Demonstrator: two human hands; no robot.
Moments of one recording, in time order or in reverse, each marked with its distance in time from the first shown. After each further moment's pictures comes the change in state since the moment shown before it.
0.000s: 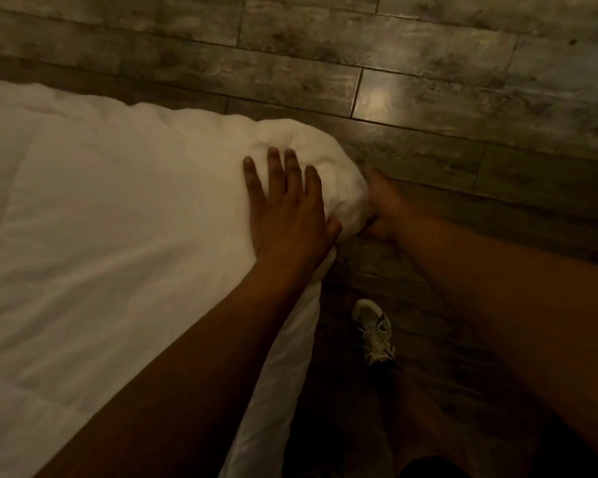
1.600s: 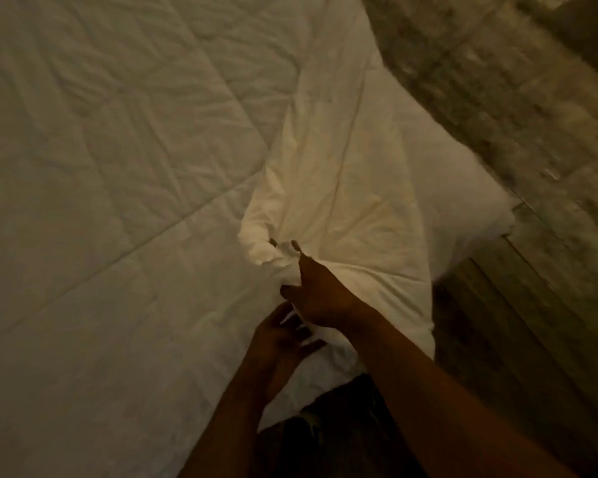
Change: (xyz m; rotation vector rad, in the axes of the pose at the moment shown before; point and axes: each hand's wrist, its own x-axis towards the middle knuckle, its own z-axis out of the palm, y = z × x) left_hand -0.418 -0.121 0.057 -2.974 0.072 -0.950; right_hand -0.339 0.324 0.210 -1.639 -0.839 -0.670
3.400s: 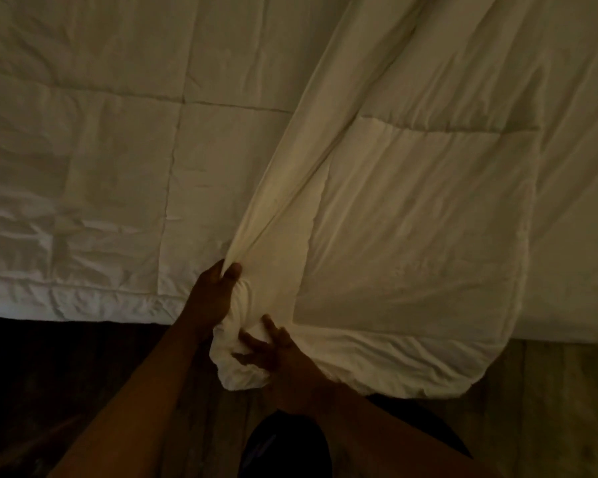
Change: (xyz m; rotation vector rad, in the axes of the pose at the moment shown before) left_hand -0.212 -0.009 -0.376 0.441 0.850 0.352; right_hand -0.046 0.107 0.384 -1.095 -0.269 -0.482
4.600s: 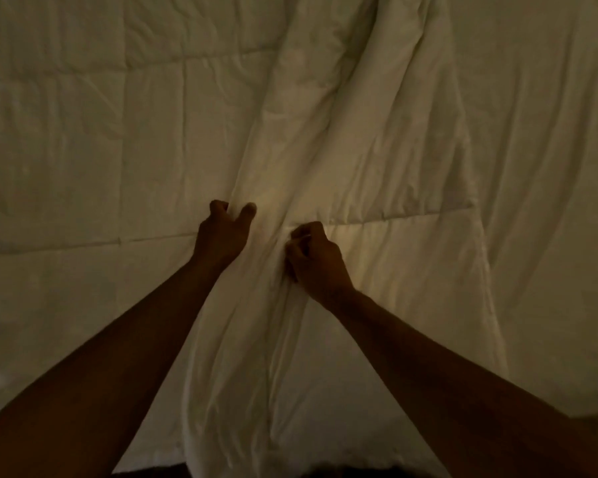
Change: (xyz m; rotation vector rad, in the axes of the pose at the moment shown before) left_hand 0.165 0.285 0.087 0.418 0.173 0.226; right_hand 0.211 0.165 -0.260 1.078 0.315 0.509
